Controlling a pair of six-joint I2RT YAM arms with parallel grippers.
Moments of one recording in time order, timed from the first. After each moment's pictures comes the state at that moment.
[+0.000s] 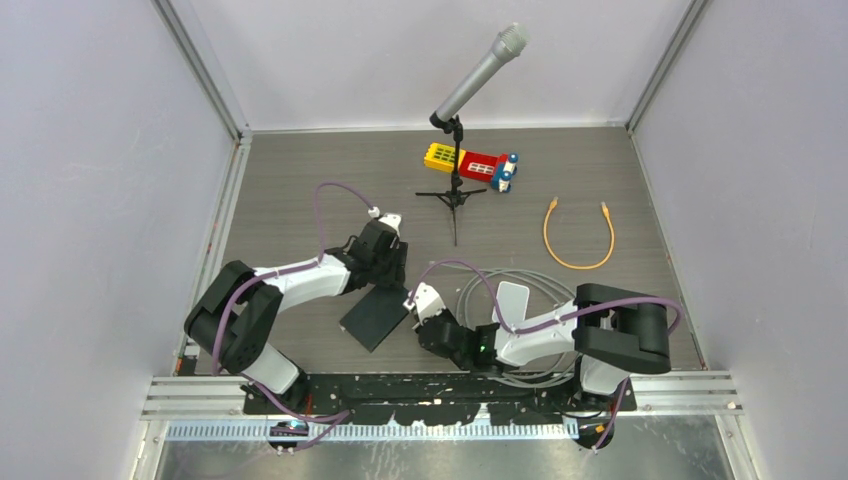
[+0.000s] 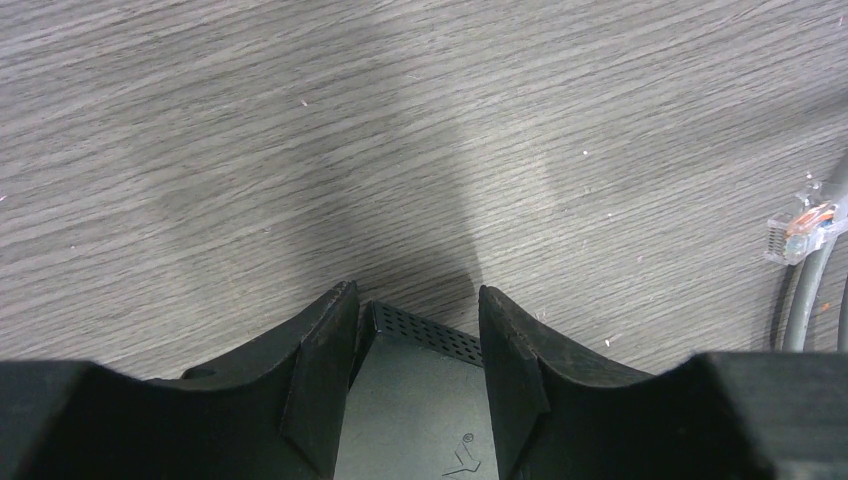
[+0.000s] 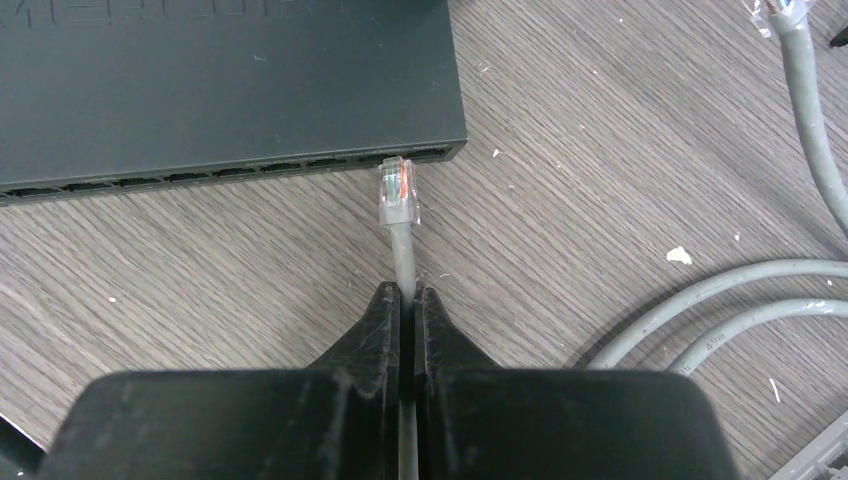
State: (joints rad) left arm -0.65 1.54 0.74 -0.11 -0.07 -0.39; right arm 1.35 1.62 0.59 0.30 0.61 0.32
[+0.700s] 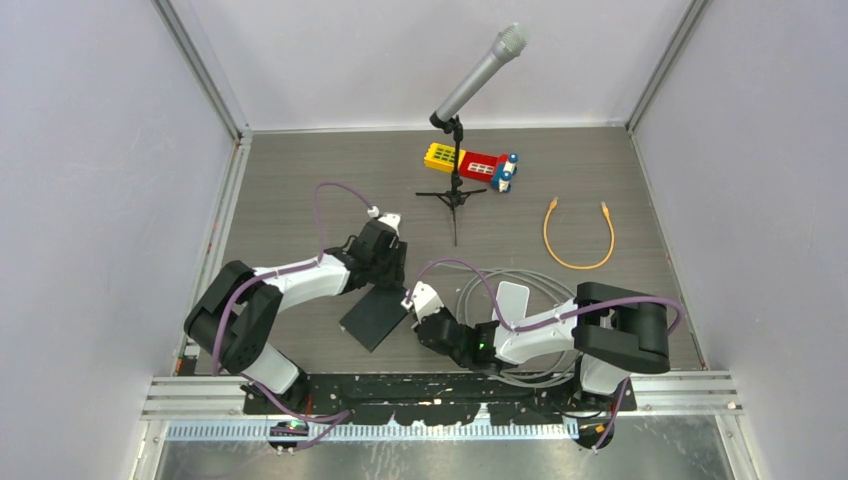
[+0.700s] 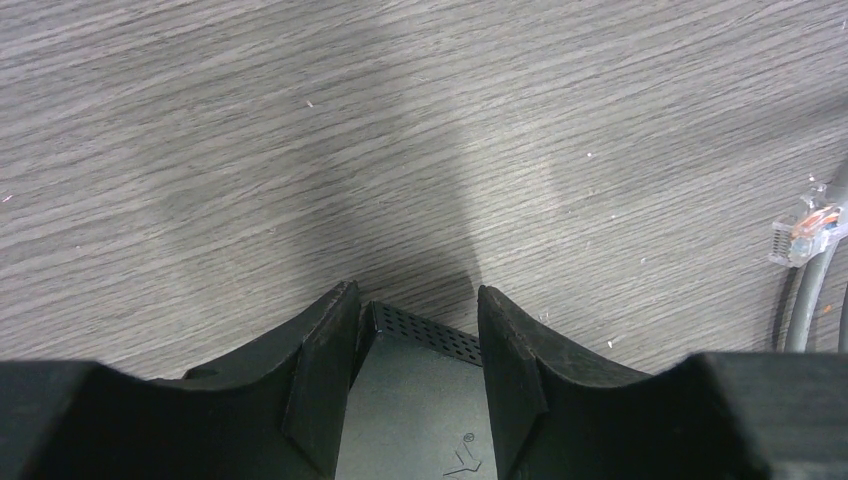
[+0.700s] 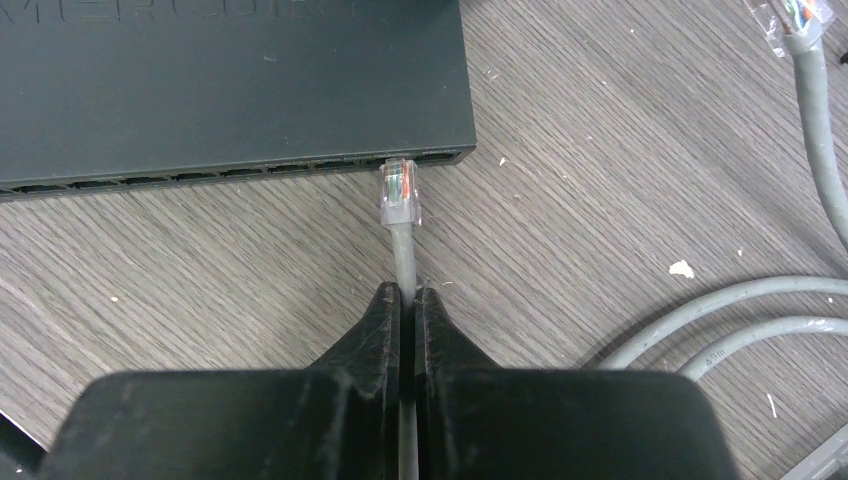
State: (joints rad) left arm -0.64 1.54 0.74 -0.11 -0.07 -0.39; right arm 1.33 1.62 0.60 0.29 0.57 0.29
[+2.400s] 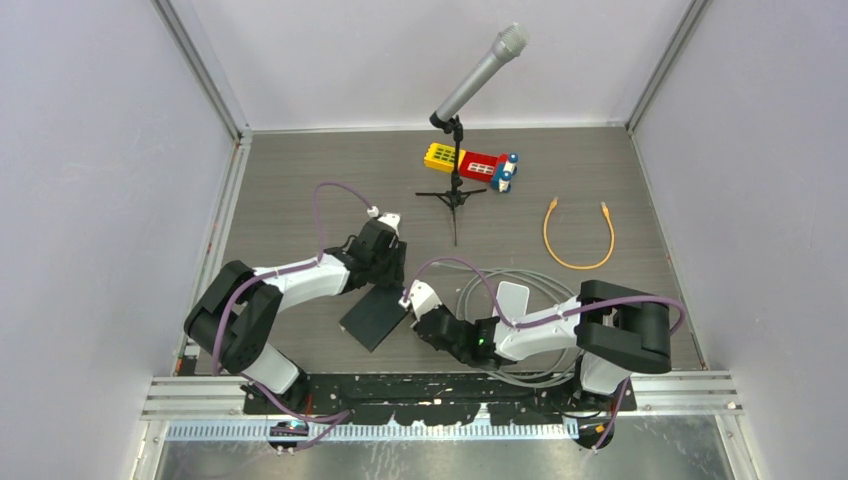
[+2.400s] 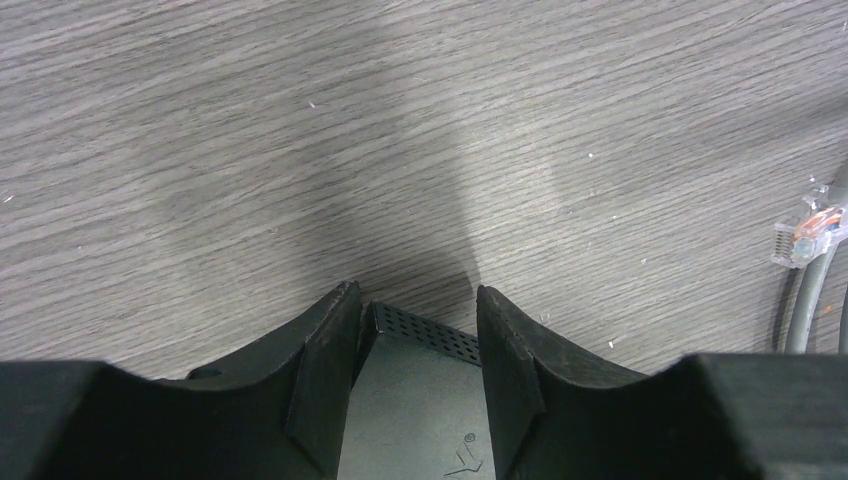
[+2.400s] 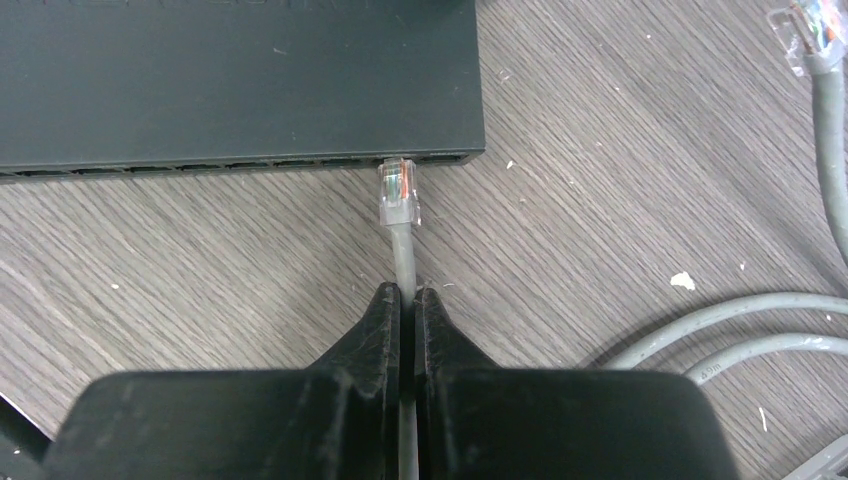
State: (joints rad) left arm -0.64 1.54 0.74 -0.11 -0.07 -0.39; right arm 1.31 1.61 0.62 0.25 0.52 0.25
